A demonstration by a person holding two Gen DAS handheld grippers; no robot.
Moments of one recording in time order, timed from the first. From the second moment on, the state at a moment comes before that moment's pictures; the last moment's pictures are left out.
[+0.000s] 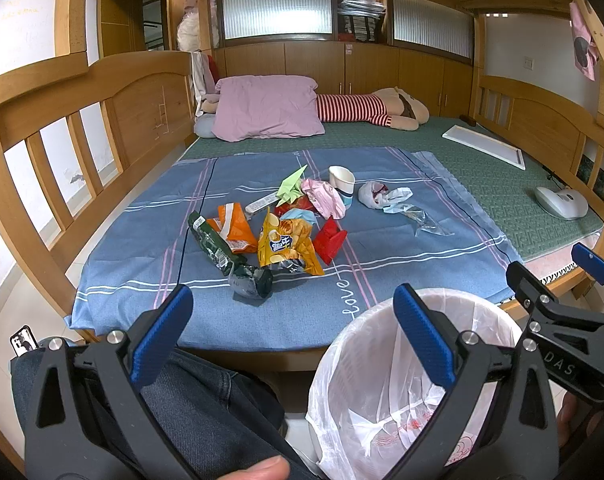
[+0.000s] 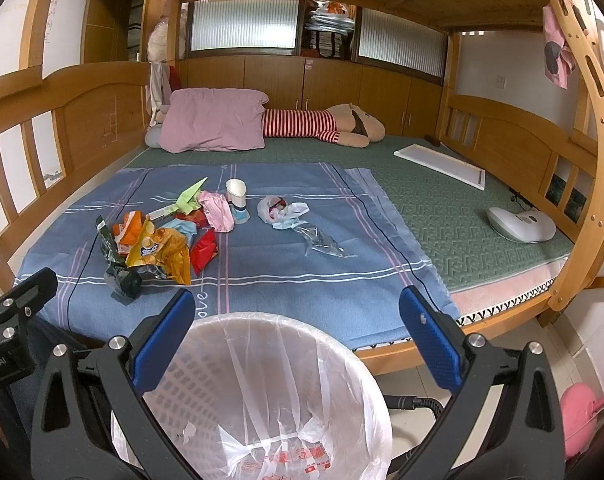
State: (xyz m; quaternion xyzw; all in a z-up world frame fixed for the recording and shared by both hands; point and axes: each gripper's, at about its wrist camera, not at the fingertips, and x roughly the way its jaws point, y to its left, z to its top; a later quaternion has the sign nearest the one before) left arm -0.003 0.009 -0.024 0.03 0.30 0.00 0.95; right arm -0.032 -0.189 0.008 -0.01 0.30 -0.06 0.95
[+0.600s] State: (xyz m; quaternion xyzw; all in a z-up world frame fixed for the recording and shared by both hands) left arm -0.001 0.009 -0.023 0.03 0.30 0.00 0.95; right arm -0.031 -0.191 0.007 0.00 0.30 -0.06 0.95
